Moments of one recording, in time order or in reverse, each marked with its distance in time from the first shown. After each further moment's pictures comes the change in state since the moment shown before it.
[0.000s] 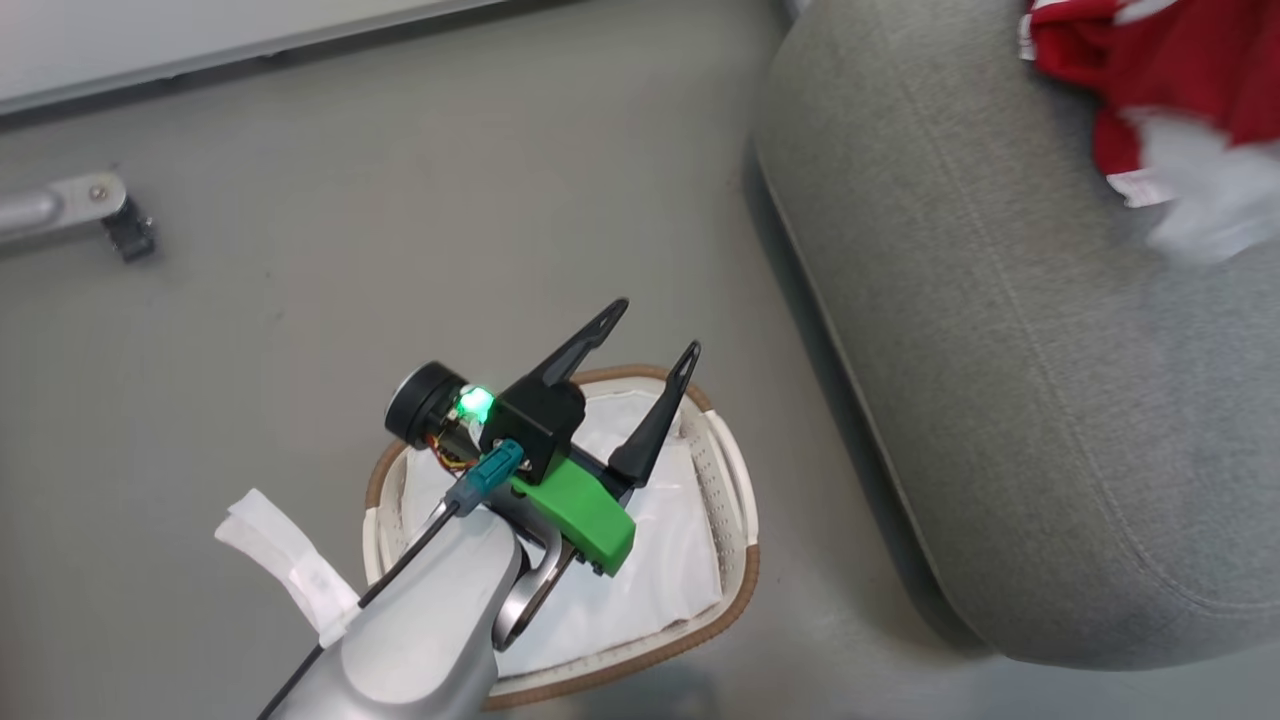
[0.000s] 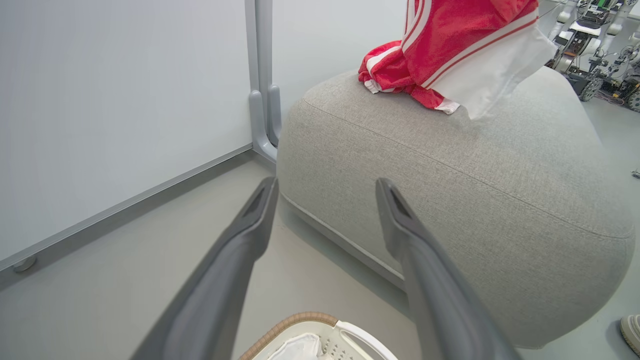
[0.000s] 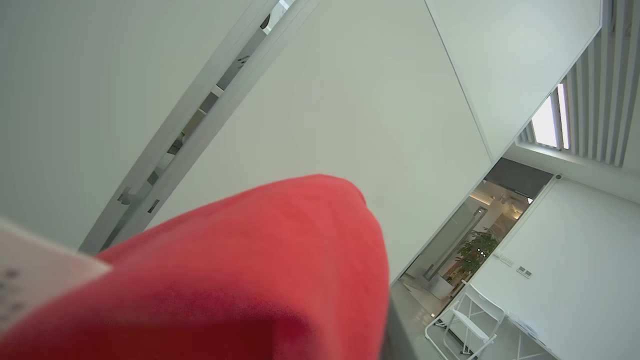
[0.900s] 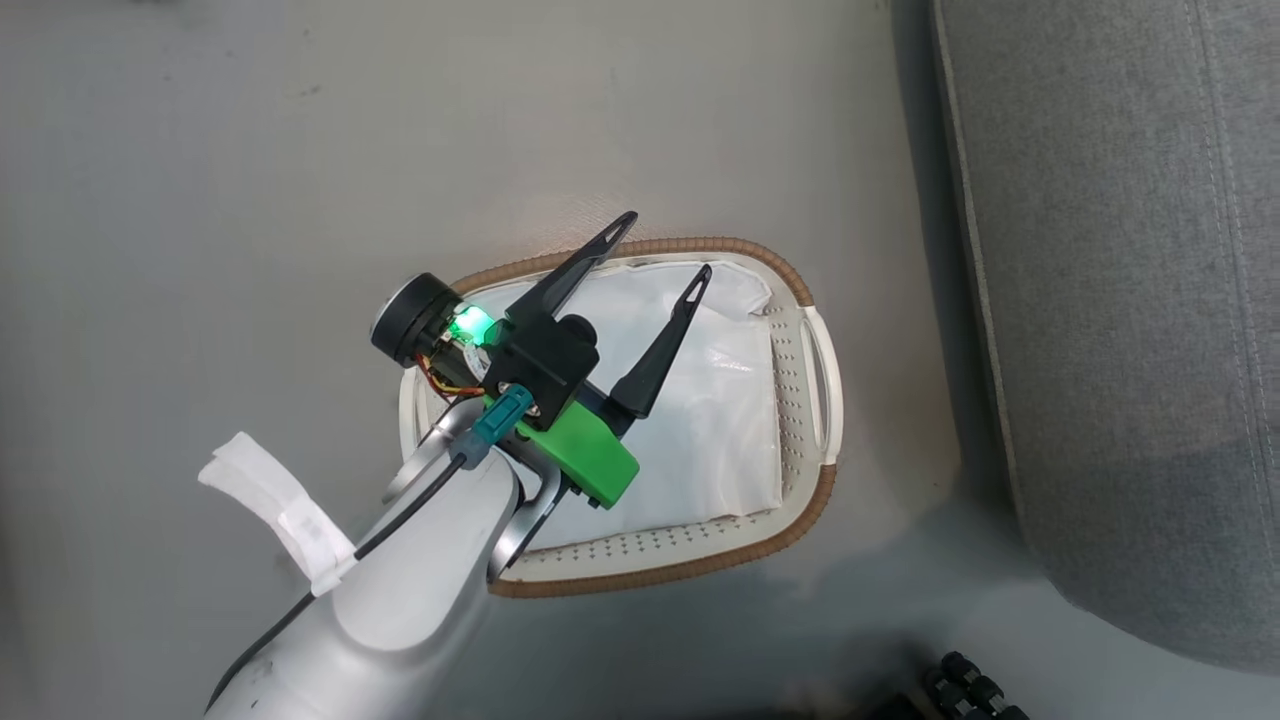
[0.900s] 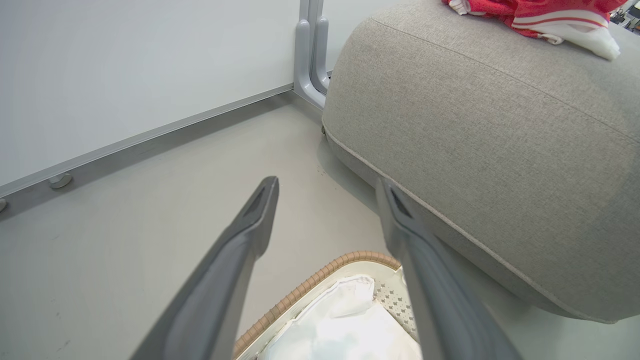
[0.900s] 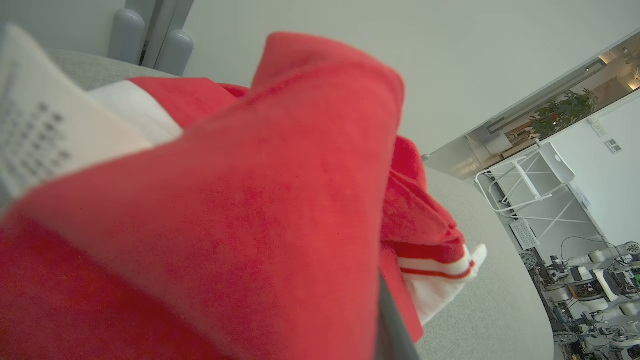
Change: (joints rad) left arm -0.113 0.007 0.005 -0.029 0.087 0.000 0.000; right arm 0.006 0.061 -0.334 0.496 -0.290 0.000 -0.051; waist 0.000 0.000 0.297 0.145
